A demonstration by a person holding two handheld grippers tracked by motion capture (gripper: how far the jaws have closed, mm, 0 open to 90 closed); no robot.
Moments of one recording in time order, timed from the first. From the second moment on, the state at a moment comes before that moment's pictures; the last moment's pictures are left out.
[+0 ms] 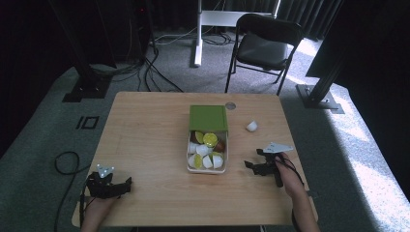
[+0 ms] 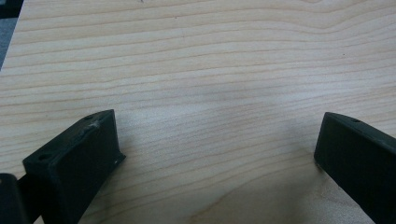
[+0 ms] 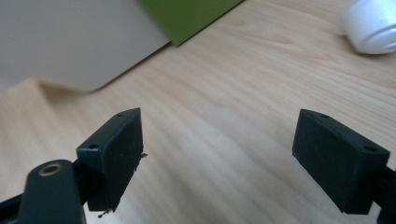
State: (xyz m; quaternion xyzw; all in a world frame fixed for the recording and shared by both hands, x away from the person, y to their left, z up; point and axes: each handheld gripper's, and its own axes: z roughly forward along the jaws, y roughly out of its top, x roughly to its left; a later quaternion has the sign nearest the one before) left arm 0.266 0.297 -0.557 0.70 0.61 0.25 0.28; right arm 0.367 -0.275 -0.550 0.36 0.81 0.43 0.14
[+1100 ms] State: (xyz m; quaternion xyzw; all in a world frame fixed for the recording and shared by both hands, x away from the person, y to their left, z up) left arm 0.266 0.297 -0.557 0.70 0.61 0.25 0.28; right arm 0.314 -0.310 -0.553 0.13 0.91 0.40 0.06
